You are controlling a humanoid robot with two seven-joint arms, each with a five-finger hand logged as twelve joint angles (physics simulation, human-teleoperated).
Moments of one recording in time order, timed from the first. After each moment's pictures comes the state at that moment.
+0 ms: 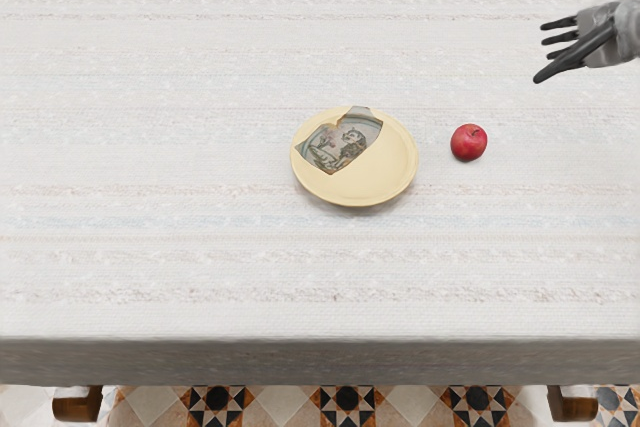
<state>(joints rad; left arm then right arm) -0.04 0.00 0.06 -0.18 -0.03 0.14 0.08 1.40 -0.39 0.09 0.13 0.03 0.61 -0.61</state>
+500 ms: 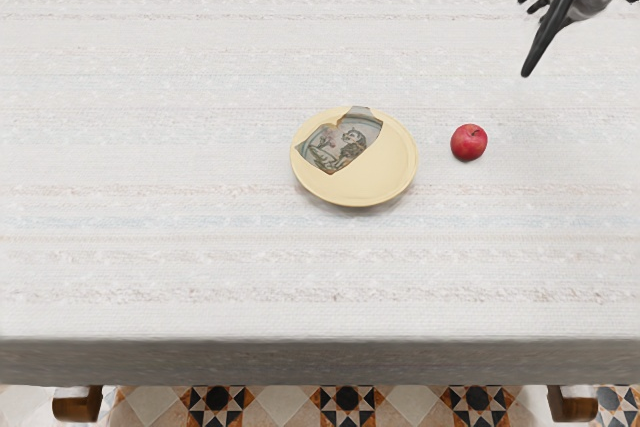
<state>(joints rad) -0.04 0.00 0.06 -0.18 -0.03 0.14 0.08 1.59 -0.21 -0.14 0.14 -0.33 0.61 -0.61</state>
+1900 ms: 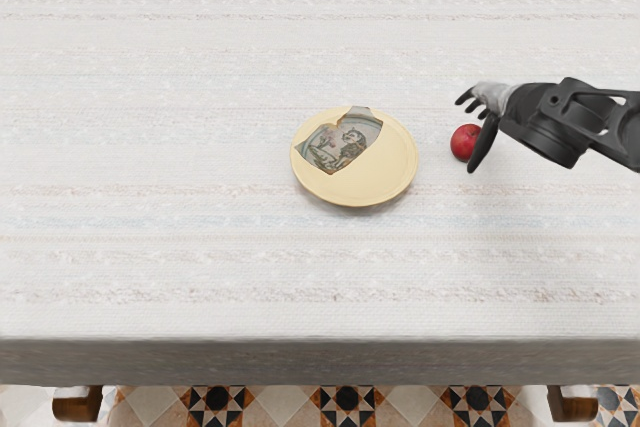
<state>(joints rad) -0.04 0.00 0.06 -0.18 -0.03 0.14 0.08 1.33 -0.45 -0.10 1.08 -0.63 -0.14 -0.61</state>
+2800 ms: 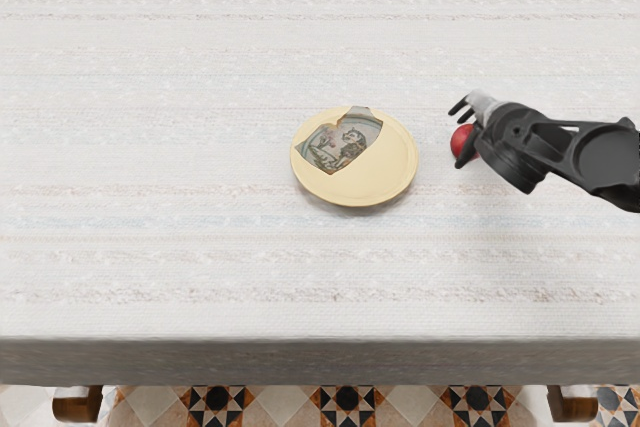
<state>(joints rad) -0.04 0.00 0.06 -0.18 -0.03 0.14 0.08 1.26 -0.35 -0.11 1.02 -0.65 -0.33 -0.61</state>
